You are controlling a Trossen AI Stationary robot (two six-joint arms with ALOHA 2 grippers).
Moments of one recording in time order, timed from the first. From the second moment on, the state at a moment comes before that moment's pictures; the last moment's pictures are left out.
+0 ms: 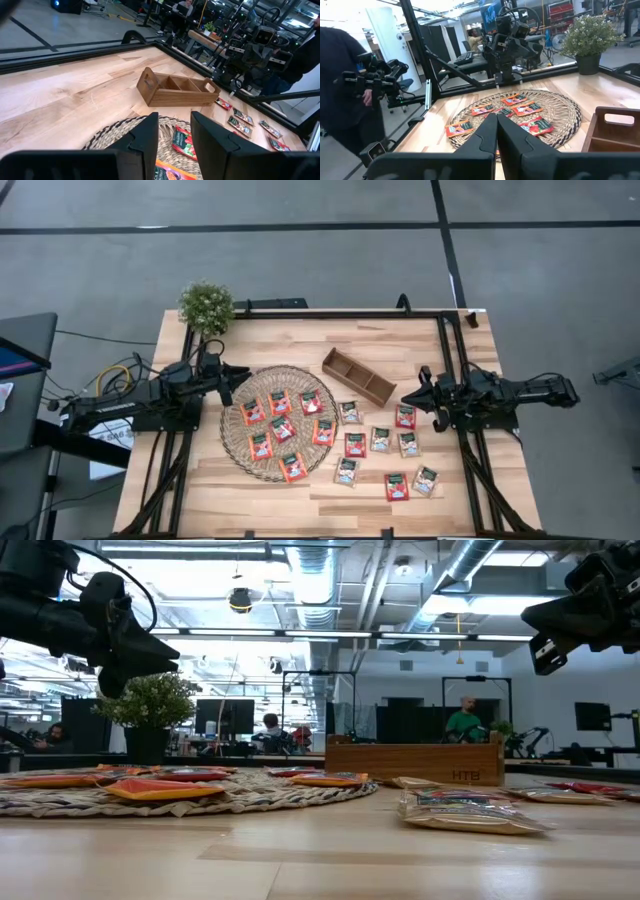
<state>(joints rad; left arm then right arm) 0.27 0.13 0.06 -0.03 -0.10 -0.46 0.08 0.01 0.01 0.02 -0.05 0.19</state>
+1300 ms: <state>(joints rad) 0.27 0.13 0.06 -0.03 -0.10 -0.46 0.08 0.01 0.01 0.08 -0.02 0.29</state>
